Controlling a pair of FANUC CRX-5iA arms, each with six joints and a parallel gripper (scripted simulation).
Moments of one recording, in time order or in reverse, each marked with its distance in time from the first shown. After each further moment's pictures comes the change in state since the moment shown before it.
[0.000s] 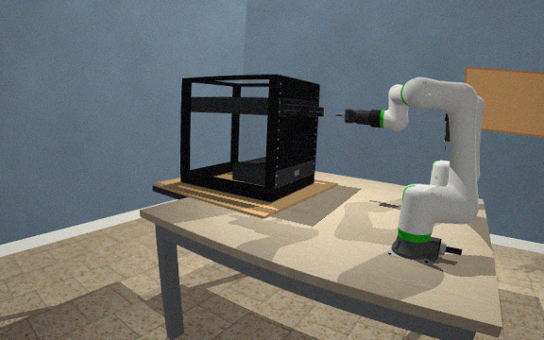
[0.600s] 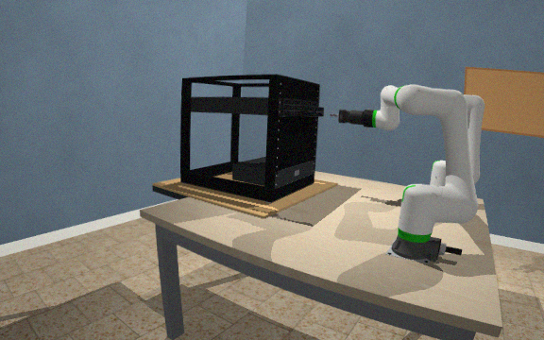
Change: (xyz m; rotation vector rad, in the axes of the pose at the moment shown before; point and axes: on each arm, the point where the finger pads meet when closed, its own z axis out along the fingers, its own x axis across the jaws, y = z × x) left arm 0.004 -0.049 0.051 -0.001 0.001 0.000; right arm 0.000 0.000 0.000 0.000 0.000 0.000
